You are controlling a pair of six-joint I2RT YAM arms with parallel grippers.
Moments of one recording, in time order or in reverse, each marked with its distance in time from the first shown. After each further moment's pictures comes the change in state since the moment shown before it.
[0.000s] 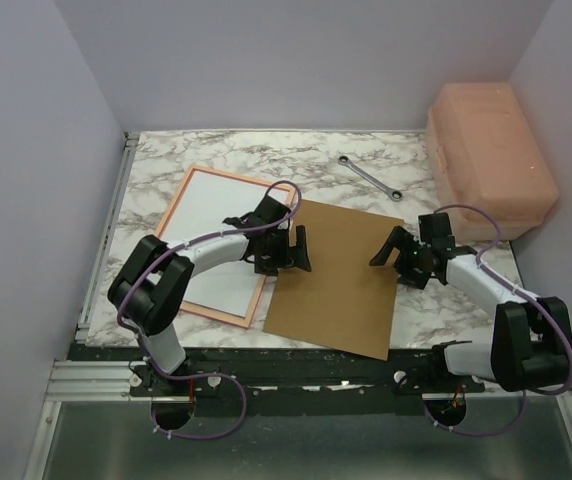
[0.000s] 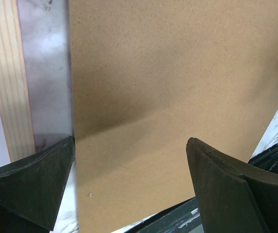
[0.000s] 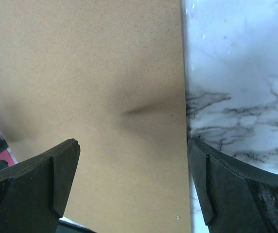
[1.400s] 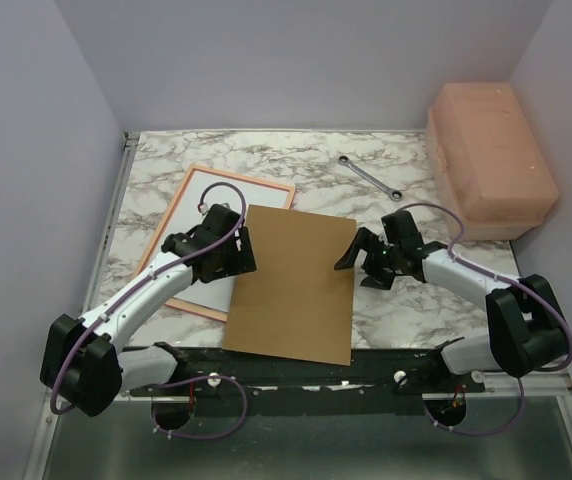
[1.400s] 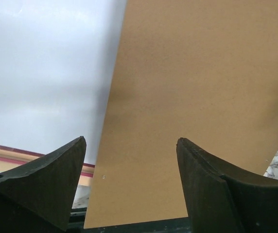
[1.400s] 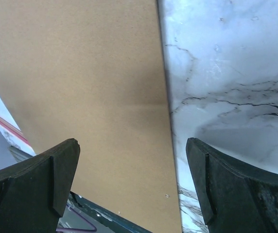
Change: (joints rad) left arm 0.111 -0.514 -0.167 -0.370 -0.367 0.006; right arm 0.257 0.087 0.052 0.074 -0.098 0.173
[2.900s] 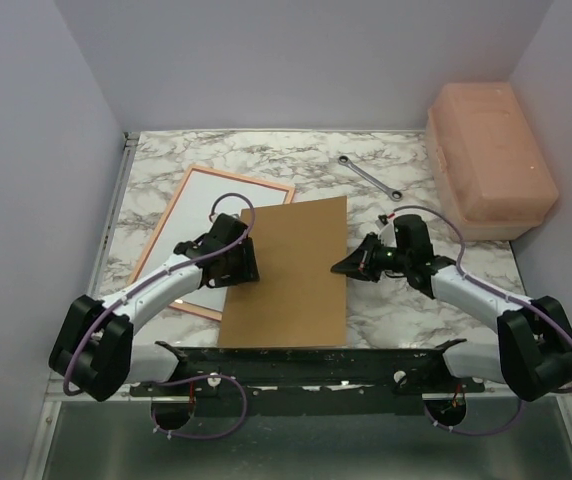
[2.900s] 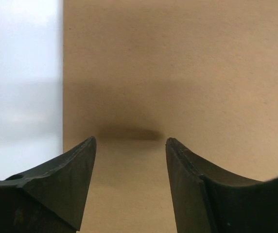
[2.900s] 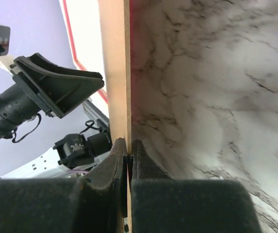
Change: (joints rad) left arm 0.003 0.100 -0.127 0.222 0.095 0.010; right arm -0.012 -0.123 -0.155 0.310 -0.307 0.135
